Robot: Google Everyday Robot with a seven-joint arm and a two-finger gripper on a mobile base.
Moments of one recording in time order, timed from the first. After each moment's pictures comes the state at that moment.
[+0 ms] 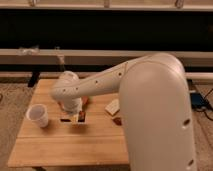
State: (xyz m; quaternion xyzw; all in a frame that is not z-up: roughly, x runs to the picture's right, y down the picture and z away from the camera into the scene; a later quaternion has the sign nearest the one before) arm -0.143 0.123 0.764 -0.03 -0.30 -0.95 0.09
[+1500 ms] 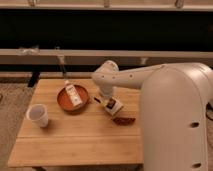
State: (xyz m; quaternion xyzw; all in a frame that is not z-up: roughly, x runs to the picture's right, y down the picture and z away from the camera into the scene) arm 0.022 0.078 0.852 -0.13 -0.25 -0.89 0.35
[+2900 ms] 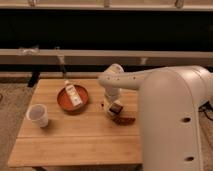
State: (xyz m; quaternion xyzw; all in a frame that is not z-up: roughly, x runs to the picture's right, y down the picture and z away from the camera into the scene) arm 0.055 0.091 0.874 -0.17 -0.25 -0.87 0.39
